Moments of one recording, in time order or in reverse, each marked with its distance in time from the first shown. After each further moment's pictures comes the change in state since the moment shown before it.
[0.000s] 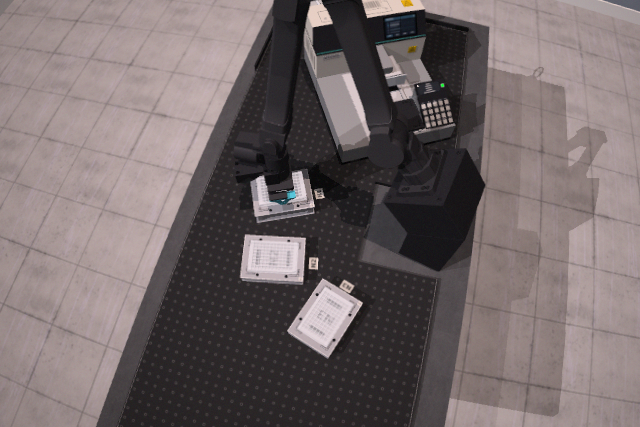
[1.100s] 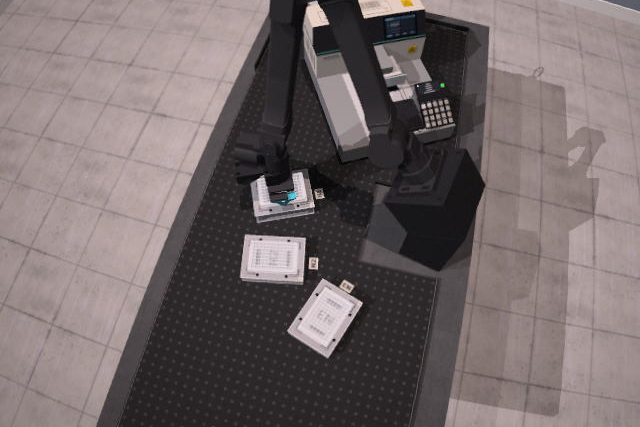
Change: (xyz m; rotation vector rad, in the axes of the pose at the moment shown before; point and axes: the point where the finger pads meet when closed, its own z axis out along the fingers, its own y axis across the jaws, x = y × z) arm 0.001 0.000 0.005 -0.002 0.004 -0.001
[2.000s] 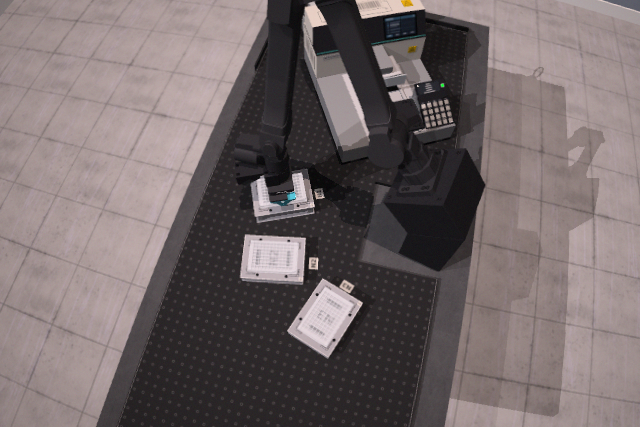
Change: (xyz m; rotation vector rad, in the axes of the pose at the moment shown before) arm -0.001 -0.001 0.003 0.001 -0.002 0.000
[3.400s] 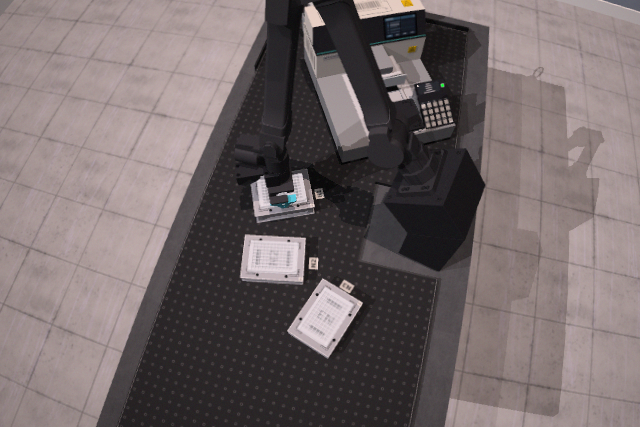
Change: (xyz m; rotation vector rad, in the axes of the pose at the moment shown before) arm 0.000 0.000 0.003 -0.001 0.002 -0.002
